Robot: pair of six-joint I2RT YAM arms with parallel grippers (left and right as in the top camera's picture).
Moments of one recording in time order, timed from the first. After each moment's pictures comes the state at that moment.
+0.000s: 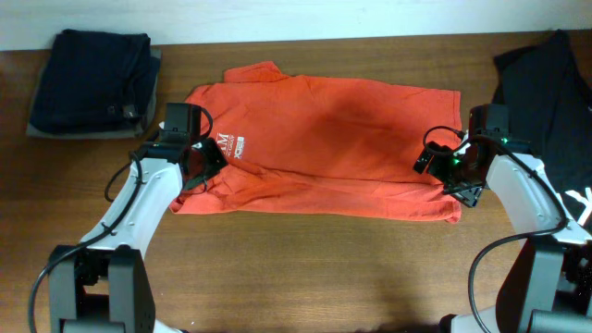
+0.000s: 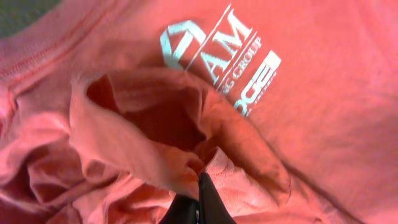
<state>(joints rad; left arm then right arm) -0.11 1.69 1.14 -0.60 0.04 -0.60 -0.17 1.64 1.09 -0.78 -0.21 0.44</state>
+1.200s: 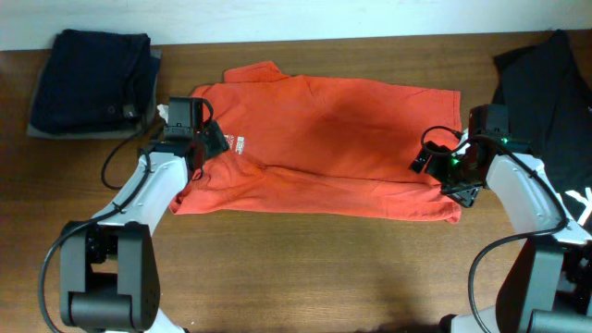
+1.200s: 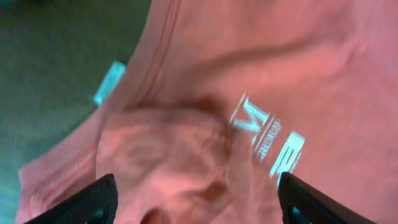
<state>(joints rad) -0.11 1.79 1.15 -0.40 -0.13 -0.48 -0.17 1.64 1.09 -0.79 -0.28 0.44</state>
